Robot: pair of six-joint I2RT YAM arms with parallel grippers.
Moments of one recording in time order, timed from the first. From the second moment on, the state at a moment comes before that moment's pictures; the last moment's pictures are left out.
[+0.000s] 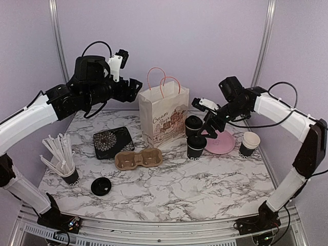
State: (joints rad) left arm -0.82 1.44 1.50 -0.31 -0.31 -0.04; right arm 0.45 1.63 1.54 -0.90 -0.37 -0.58
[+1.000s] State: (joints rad) left arm -0.59 2.14 2.21 -0.48 -0.07 -0.21; right arm 0.43 1.31 1.12 -0.70 -0.65 -0.65
